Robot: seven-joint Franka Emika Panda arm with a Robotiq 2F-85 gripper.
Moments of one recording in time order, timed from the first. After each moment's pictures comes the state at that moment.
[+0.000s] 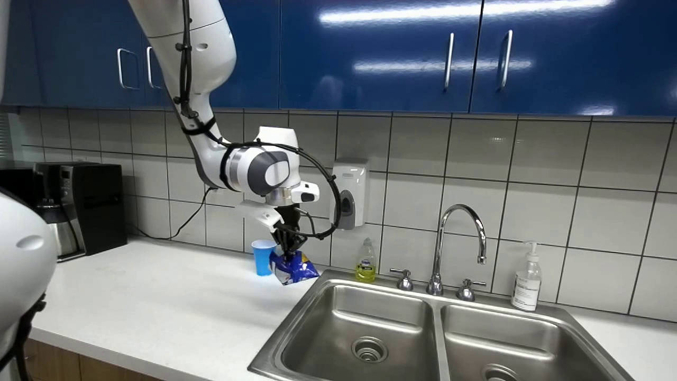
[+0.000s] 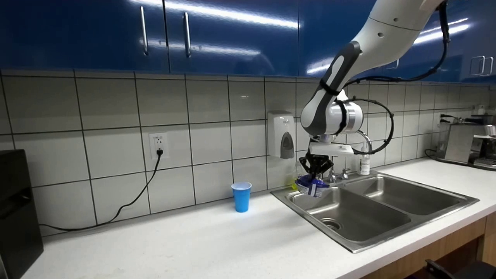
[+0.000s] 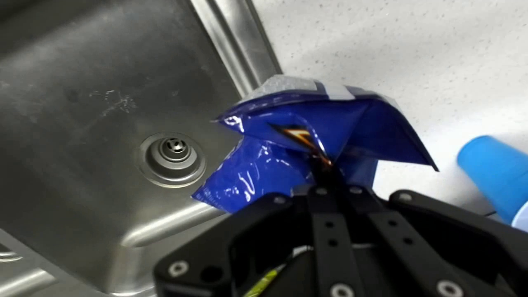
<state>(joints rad) -0.02 0.15 -0.06 -2.38 0.12 2.80 0.16</state>
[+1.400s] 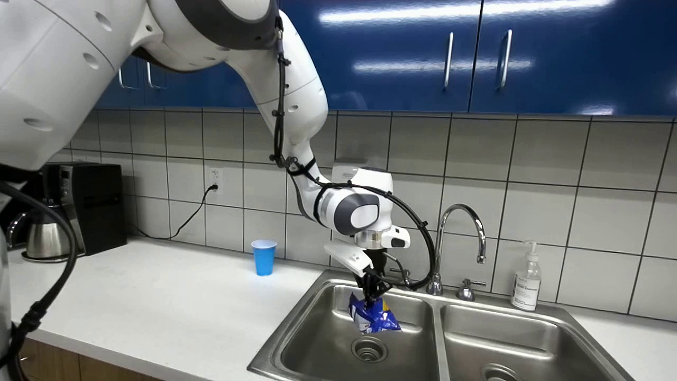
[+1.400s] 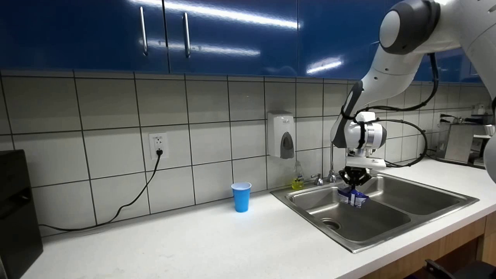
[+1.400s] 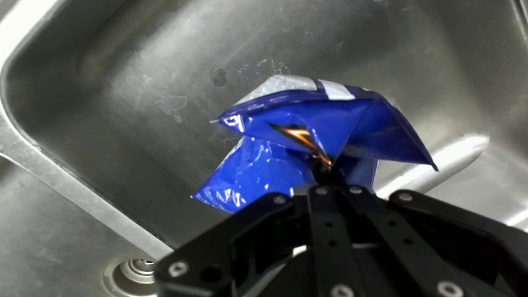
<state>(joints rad) -0.30 0.53 -0.14 -2.02 0.24 2.68 -0.03</state>
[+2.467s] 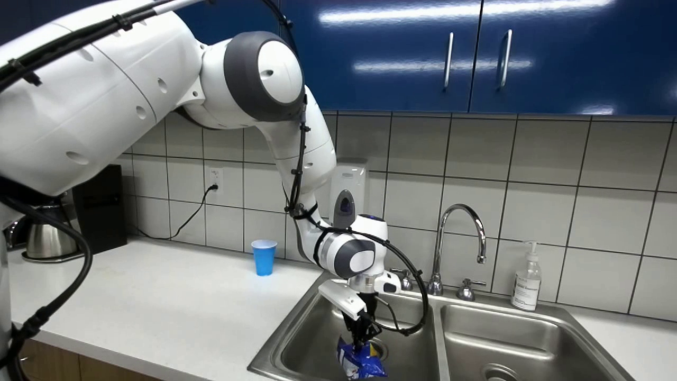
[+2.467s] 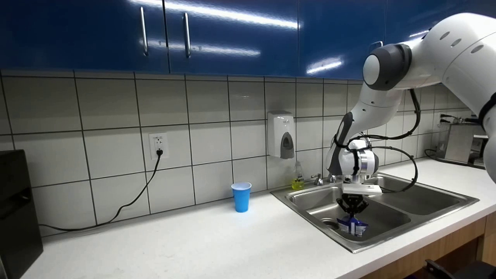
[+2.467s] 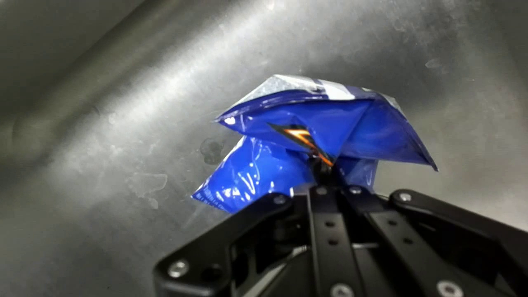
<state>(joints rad) -0.30 0.80 -0.12 -1.87 0.21 2.65 -0.03</state>
